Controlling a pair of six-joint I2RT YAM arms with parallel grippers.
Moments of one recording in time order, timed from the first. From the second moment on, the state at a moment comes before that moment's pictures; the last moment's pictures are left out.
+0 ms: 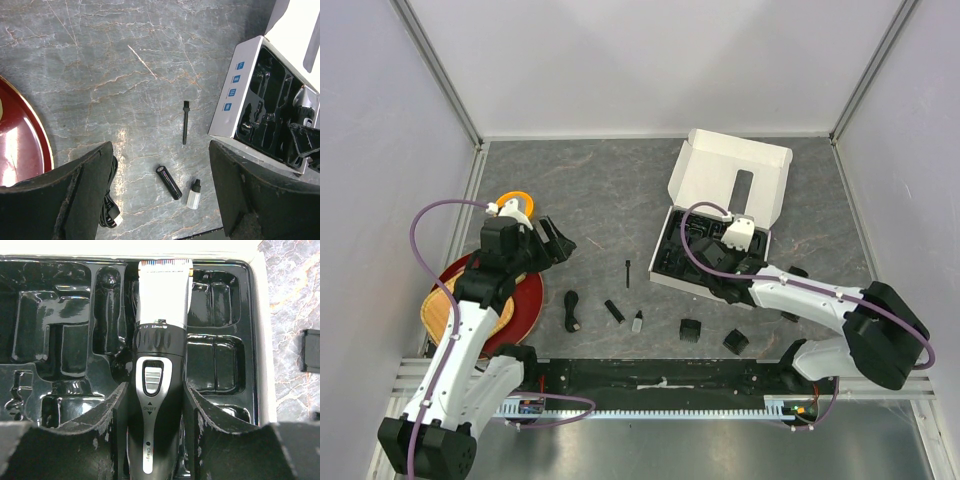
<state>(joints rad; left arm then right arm) -0.15 0.79 0.75 -0.57 0.13 -0.53 0.82 1.34 0.73 -0.38 0.87 0.89</state>
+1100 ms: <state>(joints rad) -0.15 0.79 0.75 -0.57 0.13 -0.53 0.81 1.39 0.64 -0.16 0.89 0.83</state>
